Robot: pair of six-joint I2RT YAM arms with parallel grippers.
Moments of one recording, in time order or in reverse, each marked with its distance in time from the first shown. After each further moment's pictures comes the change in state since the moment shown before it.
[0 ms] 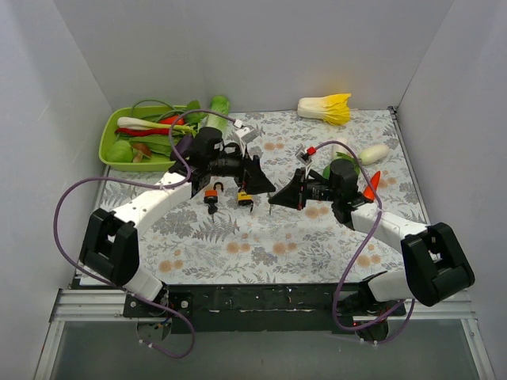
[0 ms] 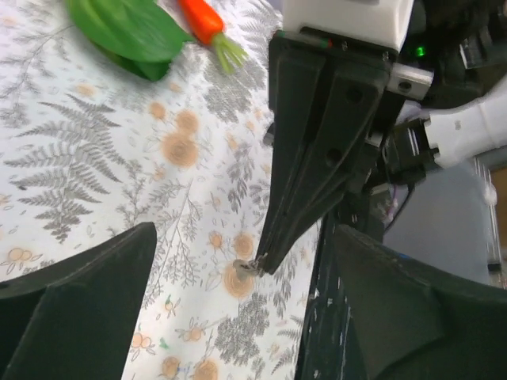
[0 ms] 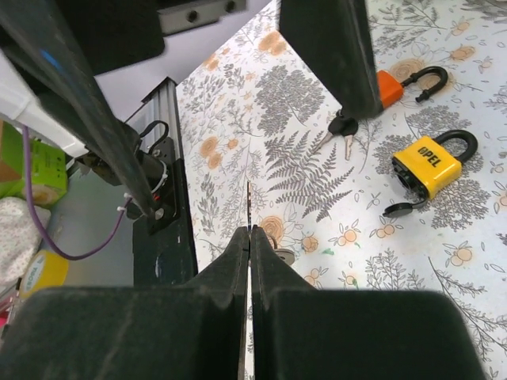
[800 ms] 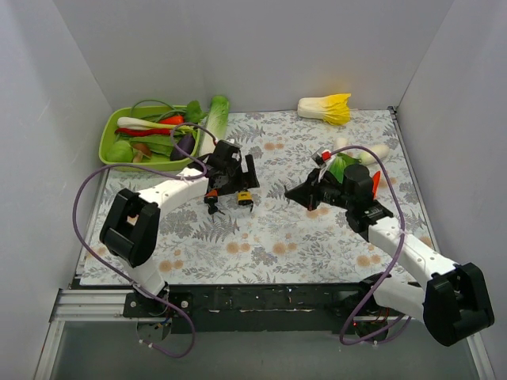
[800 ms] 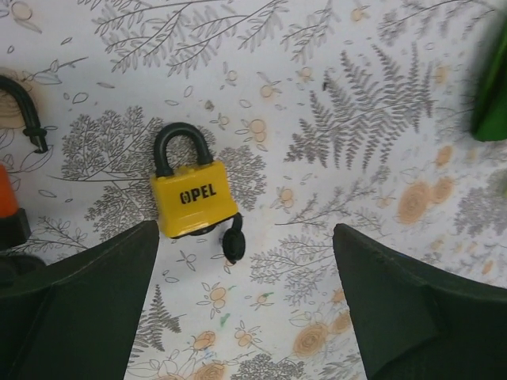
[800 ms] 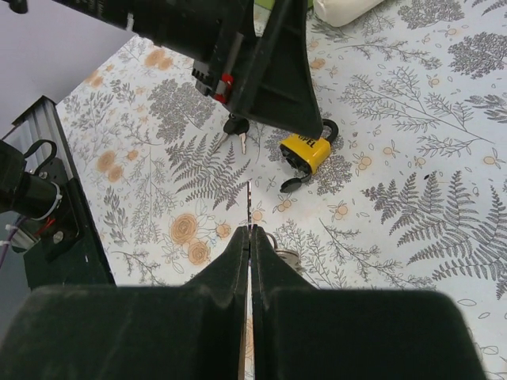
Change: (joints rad) left arm -0.025 0.121 -0.001 -0.234 -0.871 -0.478; right arm -0.031 -0.253 -0.037 -0.309 0.305 -0.228
